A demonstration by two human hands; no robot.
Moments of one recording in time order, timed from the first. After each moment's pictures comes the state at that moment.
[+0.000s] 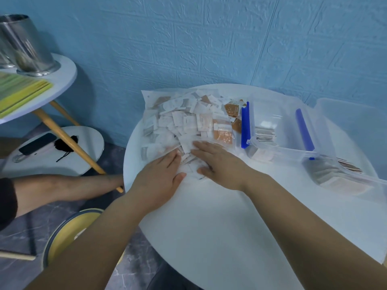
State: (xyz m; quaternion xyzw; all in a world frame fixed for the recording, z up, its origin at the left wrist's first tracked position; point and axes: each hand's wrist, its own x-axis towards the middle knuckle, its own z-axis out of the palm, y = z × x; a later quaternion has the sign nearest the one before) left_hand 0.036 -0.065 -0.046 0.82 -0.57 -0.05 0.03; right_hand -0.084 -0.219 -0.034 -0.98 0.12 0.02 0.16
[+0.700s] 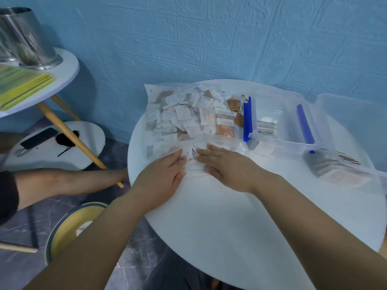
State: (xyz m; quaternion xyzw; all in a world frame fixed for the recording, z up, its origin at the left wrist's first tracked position) left_hand 0.029 -0.048 -0.051 0.80 -0.59 -0.05 0.12; right_hand -0.107 -0.205 -0.026 -0.99 0.09 0.05 0.13
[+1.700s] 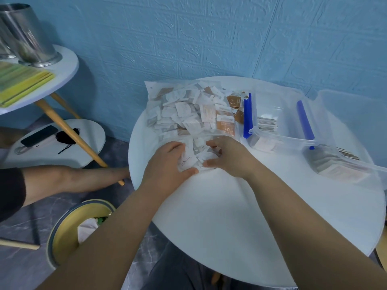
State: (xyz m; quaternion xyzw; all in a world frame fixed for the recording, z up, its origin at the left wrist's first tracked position) left_hand 0.016 -0.064 -0.043 0.84 -0.47 -0.04 0.25; right_hand -0.095 -0.203 -0.015 -0.90 0.29 -0.02 0.31
